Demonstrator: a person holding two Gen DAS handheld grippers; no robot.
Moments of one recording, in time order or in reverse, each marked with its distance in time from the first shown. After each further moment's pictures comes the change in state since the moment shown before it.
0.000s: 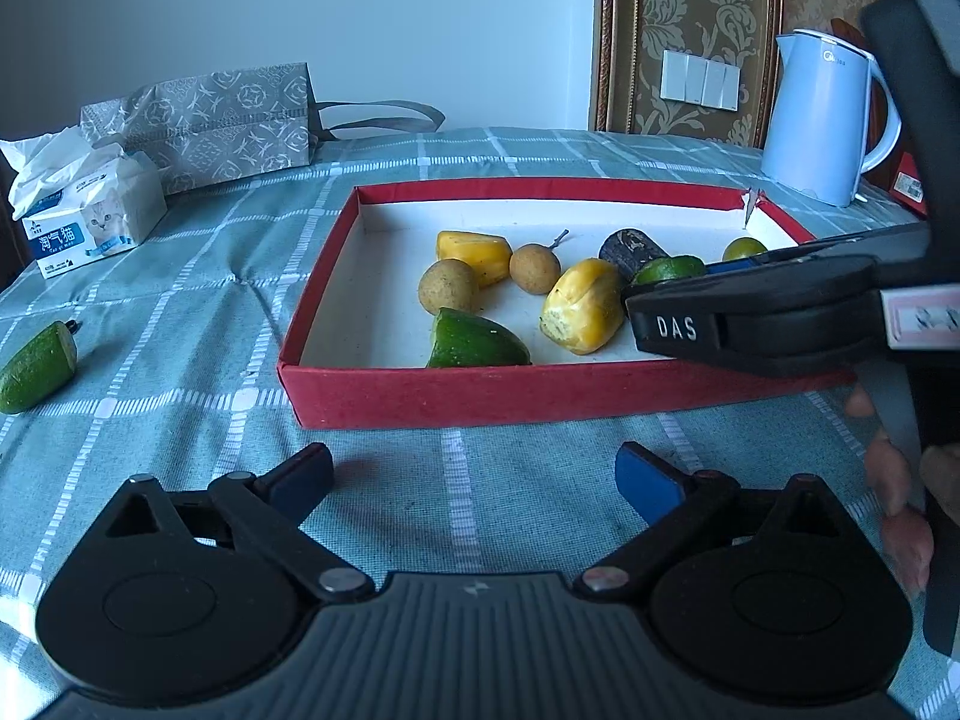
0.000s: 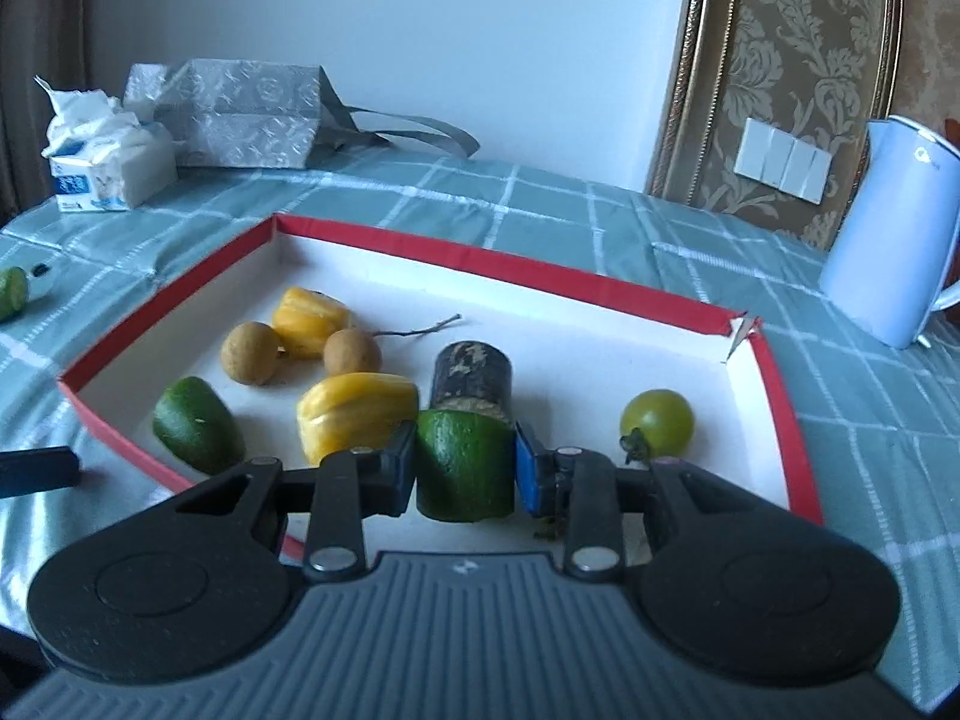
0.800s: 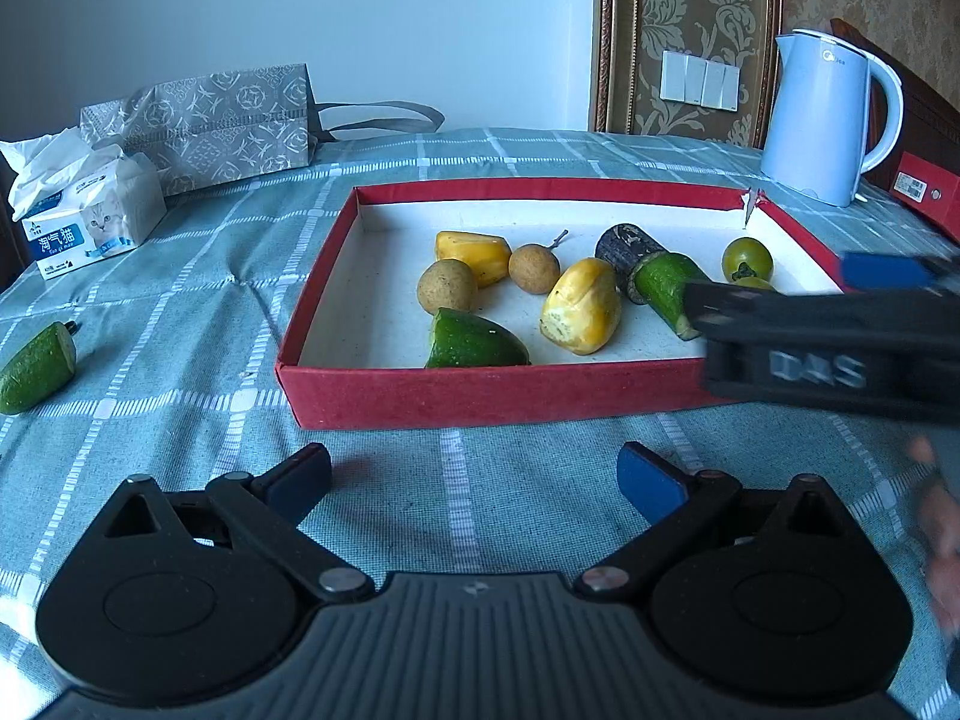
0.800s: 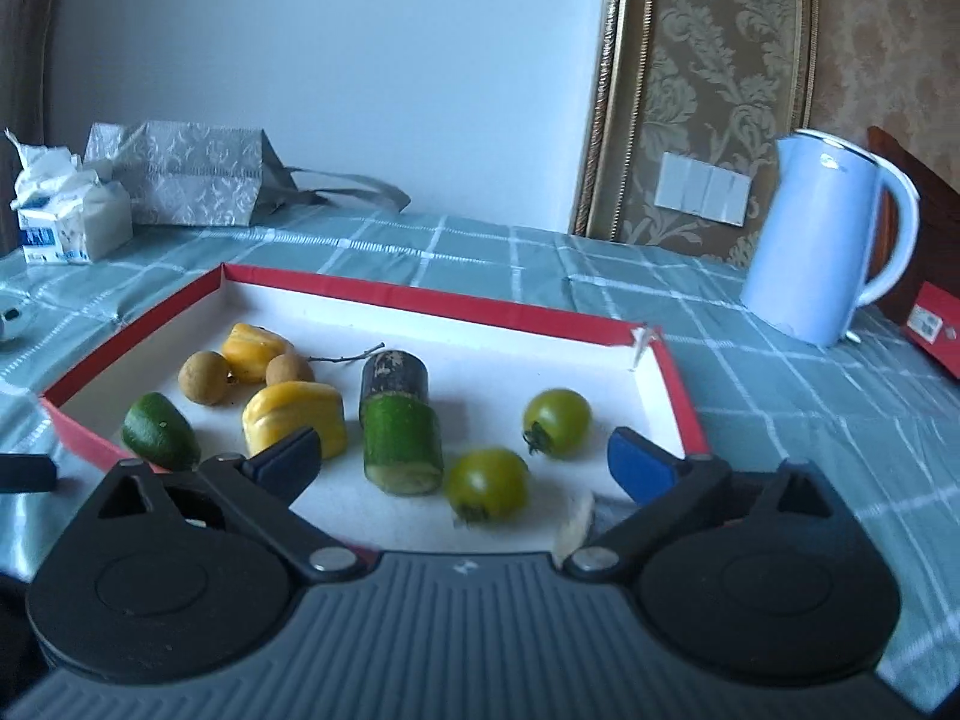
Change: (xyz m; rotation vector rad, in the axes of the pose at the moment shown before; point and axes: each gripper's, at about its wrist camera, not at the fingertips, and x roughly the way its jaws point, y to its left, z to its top) left arm 0.000 -0.001 -0.001 0.002 -0.001 0.000; right arm -0.040 -0.019 -0.026 0.075 -0.138 -0.102
